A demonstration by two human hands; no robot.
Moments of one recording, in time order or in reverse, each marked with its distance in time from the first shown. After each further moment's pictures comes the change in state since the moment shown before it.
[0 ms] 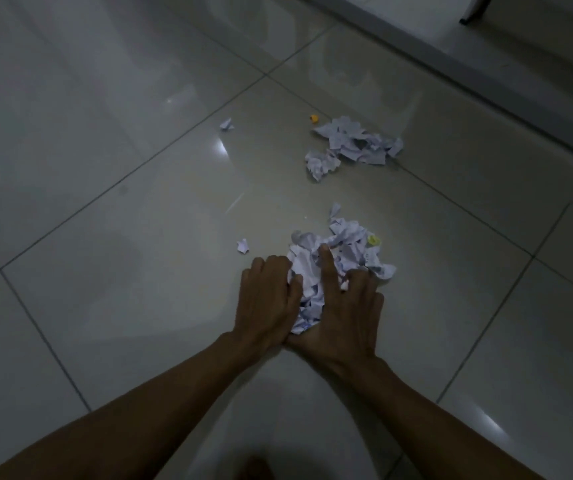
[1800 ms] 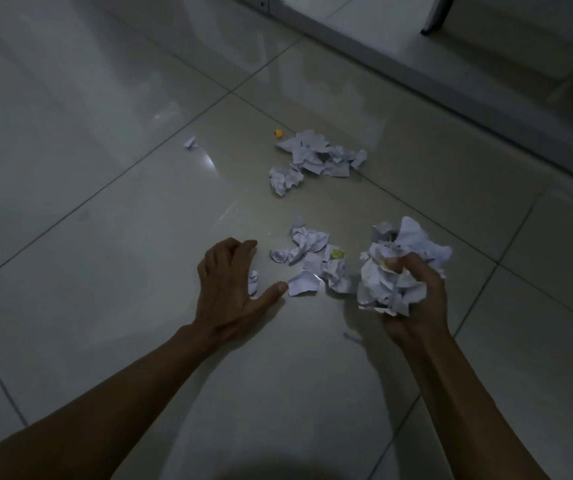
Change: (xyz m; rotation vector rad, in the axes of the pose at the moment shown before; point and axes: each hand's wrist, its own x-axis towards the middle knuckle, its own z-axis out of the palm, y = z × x) left_hand 0.037 -0.007 -0.001 0.090 0.007 0.062; right_hand 0.063 0.068 -0.097 1.740 0.141 0.579
